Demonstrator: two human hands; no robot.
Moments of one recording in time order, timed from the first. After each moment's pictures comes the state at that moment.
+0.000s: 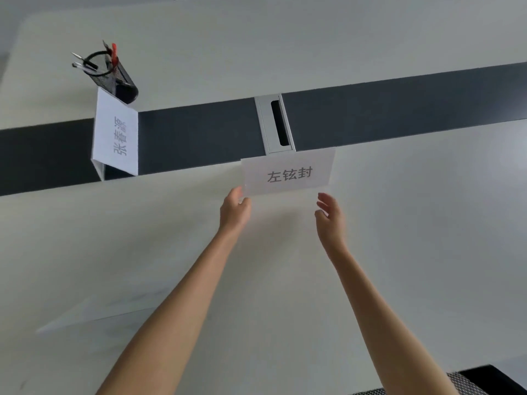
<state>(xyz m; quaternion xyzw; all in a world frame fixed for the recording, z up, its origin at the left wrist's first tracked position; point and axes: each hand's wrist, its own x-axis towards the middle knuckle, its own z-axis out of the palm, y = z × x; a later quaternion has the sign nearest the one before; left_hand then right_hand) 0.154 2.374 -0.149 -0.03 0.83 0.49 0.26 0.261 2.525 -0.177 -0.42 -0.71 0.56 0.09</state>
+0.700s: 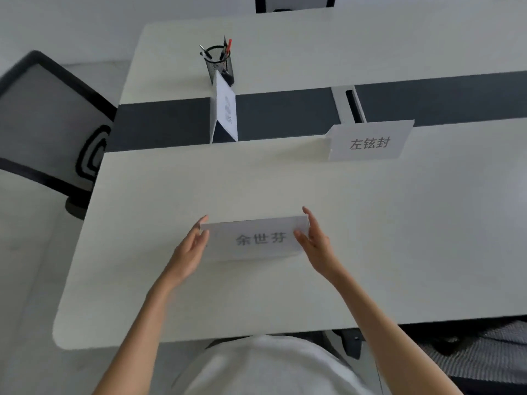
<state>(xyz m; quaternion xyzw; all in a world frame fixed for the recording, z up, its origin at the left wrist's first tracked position) 0.231 2.018 -0.111 0.03 0.86 0.44 0.27 0.329 2.268 -0.140 -0.23 -0.77 0.59 -0.06</state>
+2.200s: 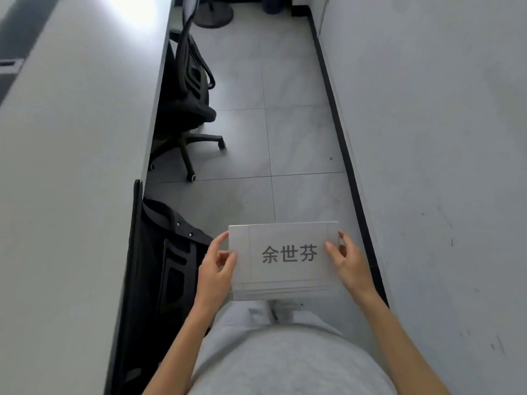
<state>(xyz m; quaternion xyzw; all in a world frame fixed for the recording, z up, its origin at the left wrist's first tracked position) 0.705 2.389 -0.112 0.55 0.57 0.27 0.55 0.929 2.314 -0.108 -0.78 -0.27 0.41 0.38</state>
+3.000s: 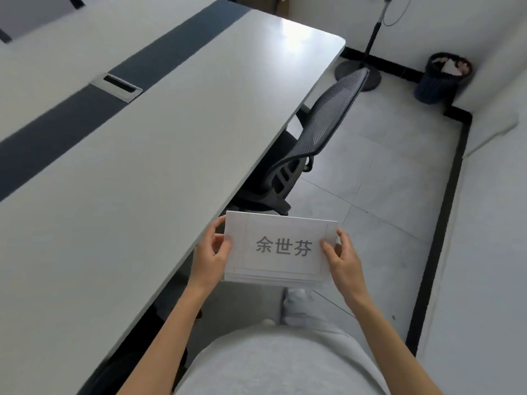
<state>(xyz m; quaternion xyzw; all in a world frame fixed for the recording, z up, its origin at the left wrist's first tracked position) 0.755 2.854 -0.102 0.41 0.70 0.43 0.39 0.985 2.897 -0.094 -0.64 -0.49 0.51 0.31</state>
